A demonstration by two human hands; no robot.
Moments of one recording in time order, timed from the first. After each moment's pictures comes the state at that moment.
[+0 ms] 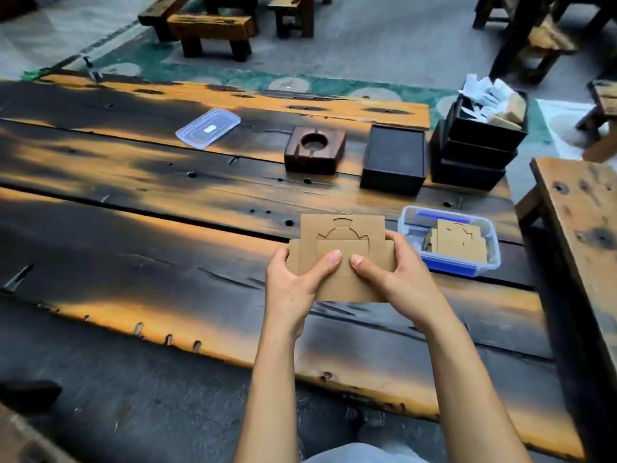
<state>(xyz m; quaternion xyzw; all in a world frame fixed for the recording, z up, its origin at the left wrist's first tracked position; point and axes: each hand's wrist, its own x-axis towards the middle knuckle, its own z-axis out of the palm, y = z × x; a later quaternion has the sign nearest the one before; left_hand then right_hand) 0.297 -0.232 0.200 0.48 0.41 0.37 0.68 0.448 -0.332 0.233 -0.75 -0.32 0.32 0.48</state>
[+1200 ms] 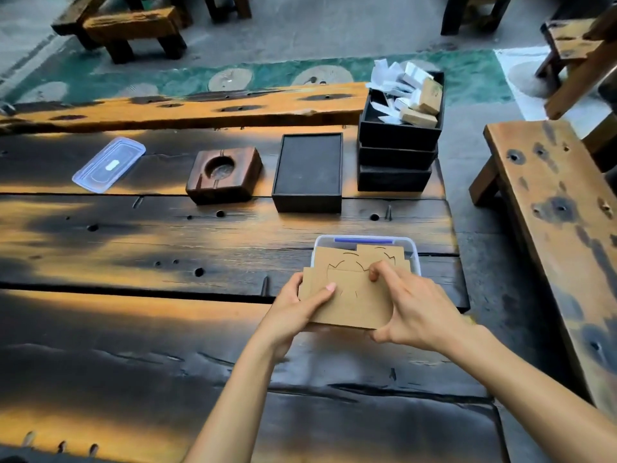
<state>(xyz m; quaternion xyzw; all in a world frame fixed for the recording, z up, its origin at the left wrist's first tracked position) 0.574 -0.236 0.147 0.54 0.44 0.06 0.72 0.750 -0.395 0.158 -0.83 -0.53 0.17 0.11</state>
